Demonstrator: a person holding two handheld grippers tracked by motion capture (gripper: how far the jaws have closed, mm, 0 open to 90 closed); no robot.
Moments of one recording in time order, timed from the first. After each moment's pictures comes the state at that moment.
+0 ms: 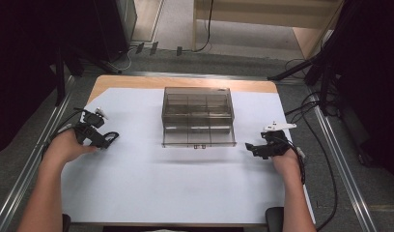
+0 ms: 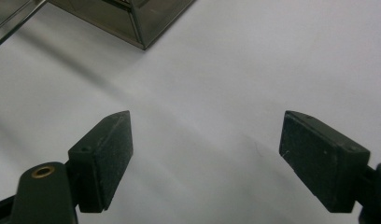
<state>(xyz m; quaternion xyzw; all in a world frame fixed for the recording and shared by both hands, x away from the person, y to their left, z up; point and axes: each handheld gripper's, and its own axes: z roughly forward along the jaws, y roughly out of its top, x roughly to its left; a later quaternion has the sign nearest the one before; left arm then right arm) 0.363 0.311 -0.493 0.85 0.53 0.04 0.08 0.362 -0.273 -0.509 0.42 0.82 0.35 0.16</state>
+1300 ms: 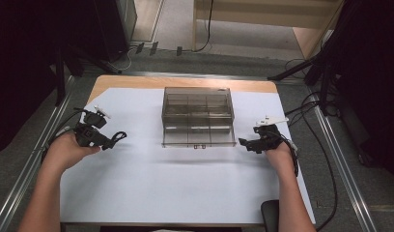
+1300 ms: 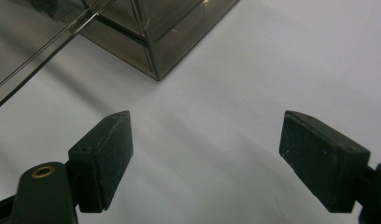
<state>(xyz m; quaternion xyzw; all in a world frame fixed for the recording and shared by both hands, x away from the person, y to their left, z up) 0.336 0.287 -0.454 0.84 0.51 0.02 0.16 0.381 -0.254 -0.508 0.39 0.83 0.37 0.15</state>
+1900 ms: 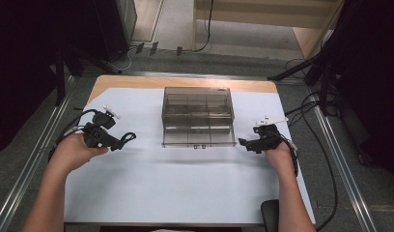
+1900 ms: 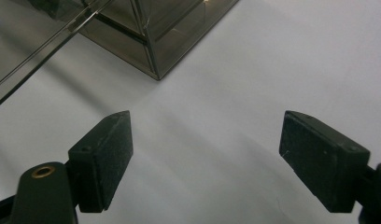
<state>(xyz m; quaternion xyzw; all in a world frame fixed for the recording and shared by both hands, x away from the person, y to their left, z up) 0.330 0.258 -0.443 0.86 0.49 0.00 0.17 0.381 -0.254 -0.508 0.39 0.83 0.37 0.15</state>
